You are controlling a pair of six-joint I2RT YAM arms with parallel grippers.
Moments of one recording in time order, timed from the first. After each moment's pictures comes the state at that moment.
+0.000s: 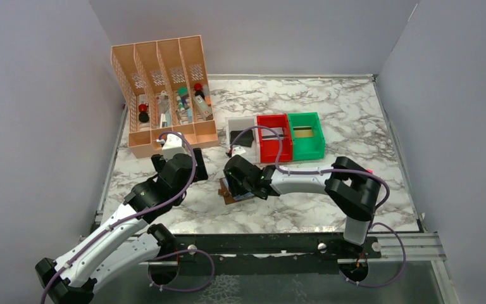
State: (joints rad) left arm -0.75 0.70 0.71 -0.65 -0.63 -0.59; right arm 1.09 1.85 1.09 -0.13 0.24 0.55
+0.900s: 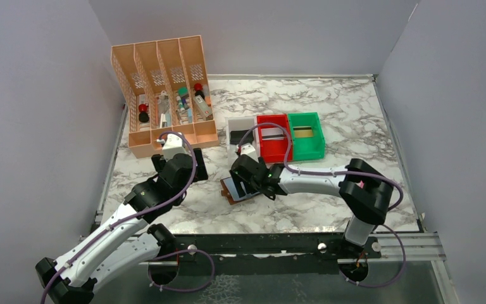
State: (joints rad) left arm -0.75 0.70 0.71 -0.65 -0.63 -0.59; right arm 1.08 1.72 1.05 -0.27 0.35 0.52
